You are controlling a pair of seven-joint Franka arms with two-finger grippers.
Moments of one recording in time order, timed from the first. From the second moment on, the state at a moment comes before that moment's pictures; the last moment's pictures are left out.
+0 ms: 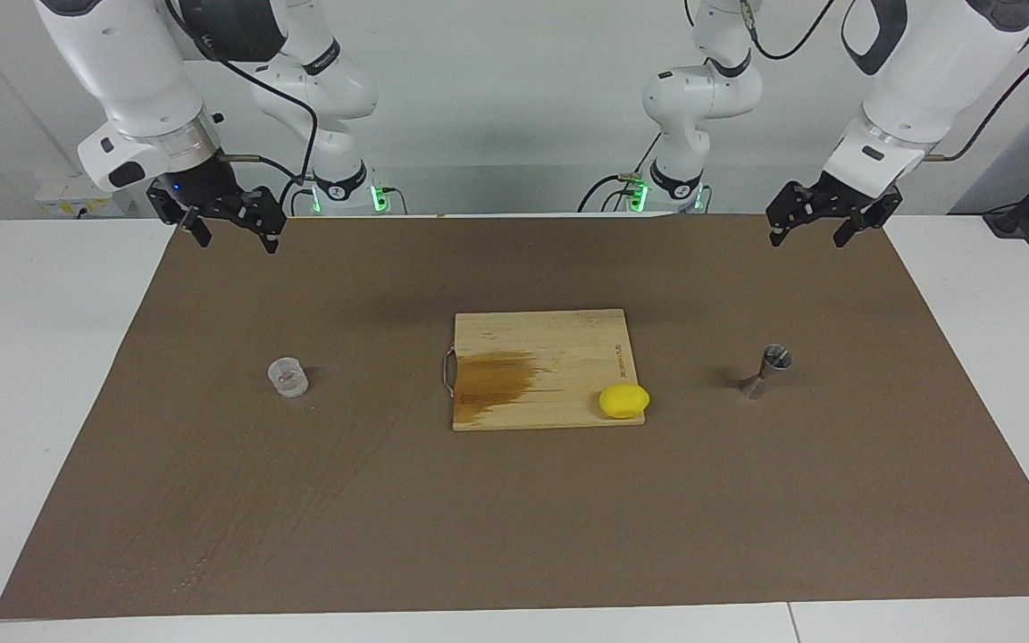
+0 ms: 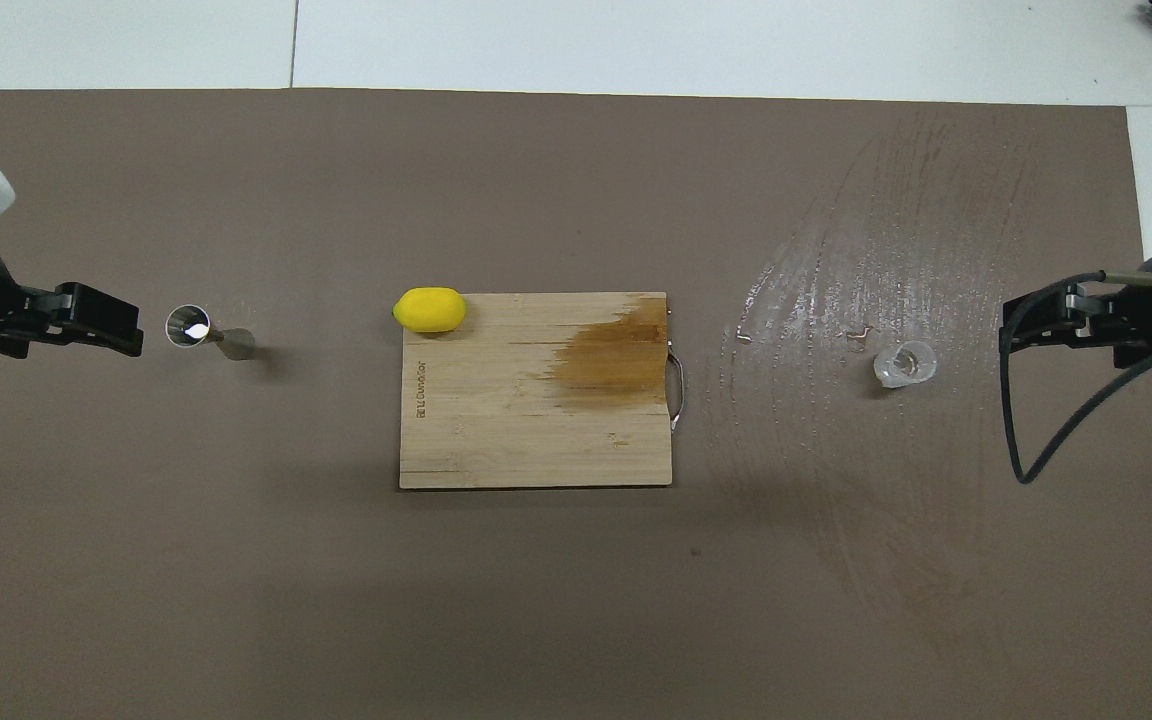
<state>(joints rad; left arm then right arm) 0.06 0.02 -0.14 -1.60 -0.05 1.52 -0.08 -0.05 -0.02 0.08 -1.62 -0.01 1.55 0.18</state>
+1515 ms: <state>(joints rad) 0.21 0.04 0.02 -2.23 -1.08 2.17 -1.26 -0.05 -0.02 0.08 -1.62 -0.01 1.55 0.18</state>
